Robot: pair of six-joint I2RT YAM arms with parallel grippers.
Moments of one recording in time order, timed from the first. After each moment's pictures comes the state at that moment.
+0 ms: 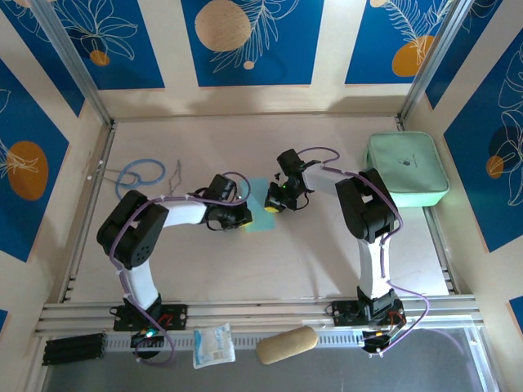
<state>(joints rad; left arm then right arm) -0.57 1.81 0.89 -0.08 0.45 -0.81 0.47 2.06 1.32 -0.57 -0.51 0.72</state>
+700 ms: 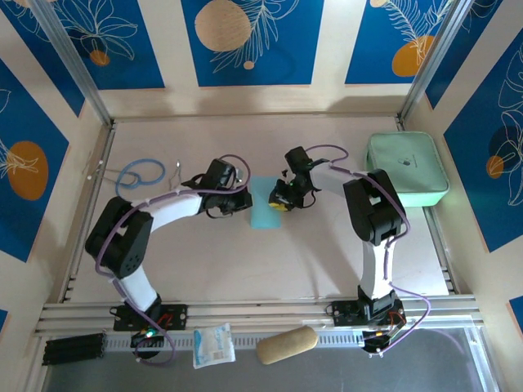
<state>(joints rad) -0.56 1.75 1.04 -0.20 0.37 -0.74 0.43 1.97 1.28 -0.57 -0.50 0.69</state>
